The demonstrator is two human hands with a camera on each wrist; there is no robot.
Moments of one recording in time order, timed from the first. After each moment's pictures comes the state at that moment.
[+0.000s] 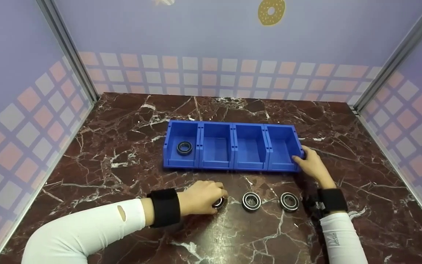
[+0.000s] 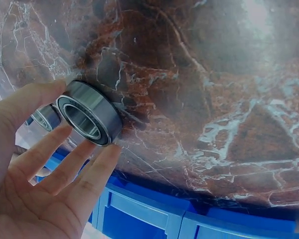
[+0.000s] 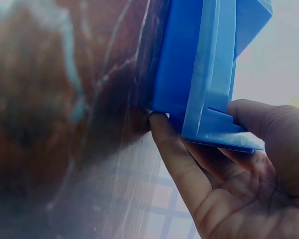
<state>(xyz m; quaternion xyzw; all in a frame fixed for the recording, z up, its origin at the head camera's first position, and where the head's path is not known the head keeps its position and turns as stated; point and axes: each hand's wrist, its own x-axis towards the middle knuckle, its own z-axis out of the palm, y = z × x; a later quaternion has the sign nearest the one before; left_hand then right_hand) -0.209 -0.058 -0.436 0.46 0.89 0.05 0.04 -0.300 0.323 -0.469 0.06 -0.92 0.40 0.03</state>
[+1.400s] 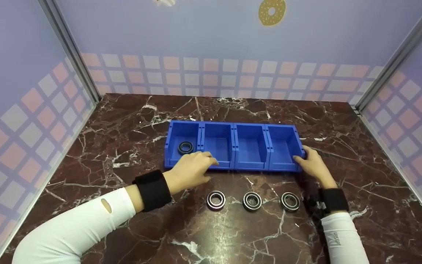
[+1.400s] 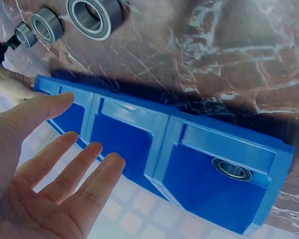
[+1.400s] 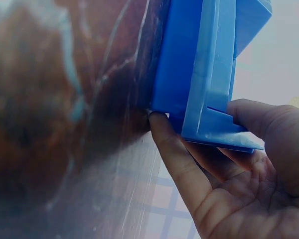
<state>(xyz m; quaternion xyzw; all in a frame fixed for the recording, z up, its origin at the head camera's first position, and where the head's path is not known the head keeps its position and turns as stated) -0.240 -0.082 -0.390 0.37 0.92 0.11 -0.03 -0.300 0.324 -0.469 0.06 -0.92 0.39 0.03</state>
